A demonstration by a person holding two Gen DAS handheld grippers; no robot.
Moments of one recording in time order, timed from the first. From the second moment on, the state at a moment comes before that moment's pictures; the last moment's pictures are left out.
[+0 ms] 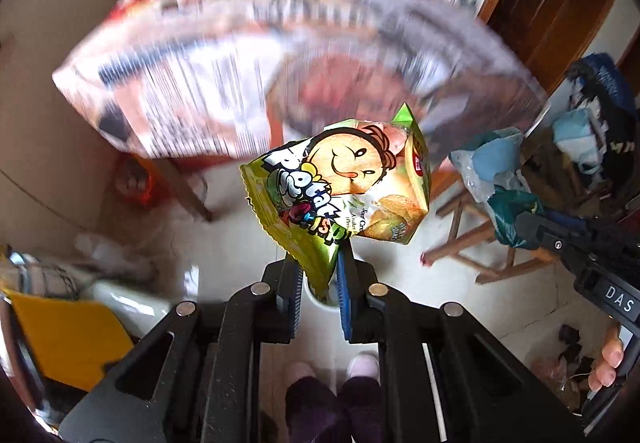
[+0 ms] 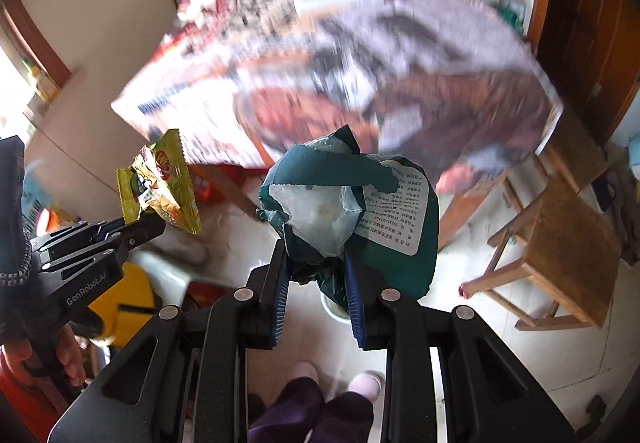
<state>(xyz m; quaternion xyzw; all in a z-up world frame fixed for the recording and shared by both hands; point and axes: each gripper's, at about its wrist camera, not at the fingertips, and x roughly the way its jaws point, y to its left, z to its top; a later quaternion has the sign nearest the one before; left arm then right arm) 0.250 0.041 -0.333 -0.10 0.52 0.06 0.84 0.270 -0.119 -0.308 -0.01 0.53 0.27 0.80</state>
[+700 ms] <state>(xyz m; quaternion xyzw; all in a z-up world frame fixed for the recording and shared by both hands) 0.284 0.035 -0.644 -0.09 0.62 0.08 0.77 0.295 -0.074 -0.635 -0.02 0.64 0.30 0.70</state>
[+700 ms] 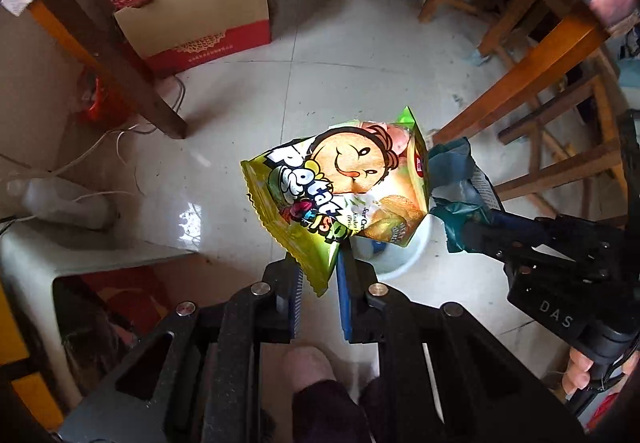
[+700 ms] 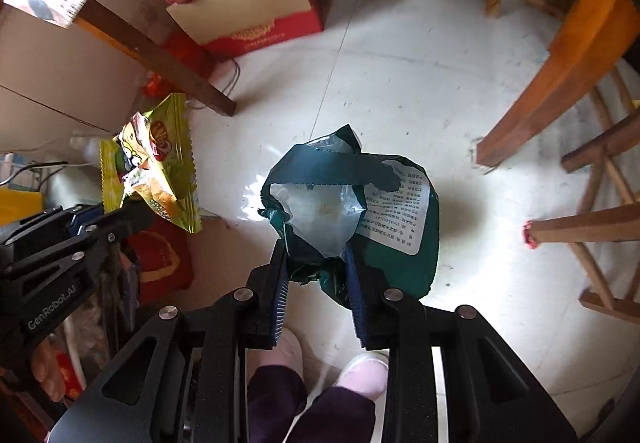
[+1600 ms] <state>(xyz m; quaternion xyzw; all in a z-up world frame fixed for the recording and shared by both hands) 0.317 -0.016 -0.692 -0.10 0.68 0.02 0.73 0.307 -0.127 -0.596 -0.03 0.65 0.24 0.72</state>
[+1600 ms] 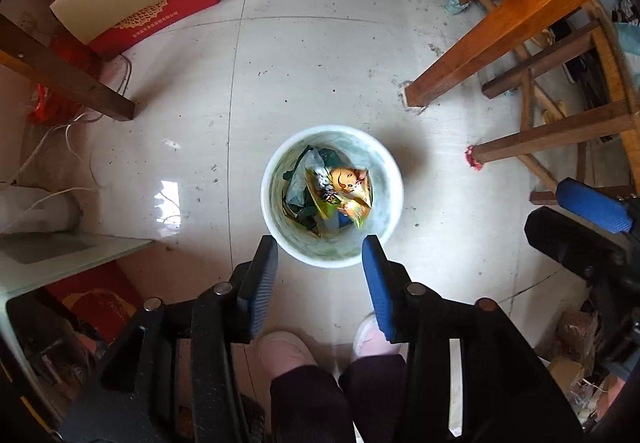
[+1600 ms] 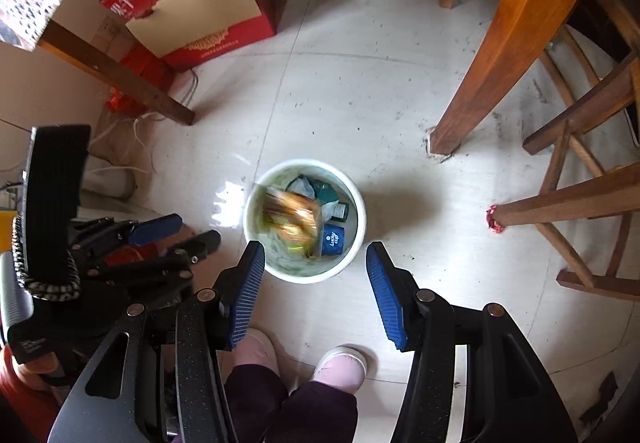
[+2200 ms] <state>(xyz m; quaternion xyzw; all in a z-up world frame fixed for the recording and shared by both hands) 0.299 0.034 -0.402 -0.07 0.58 0.04 0.81 0.305 -0.109 -0.355 0.00 0.57 0.25 0.78</state>
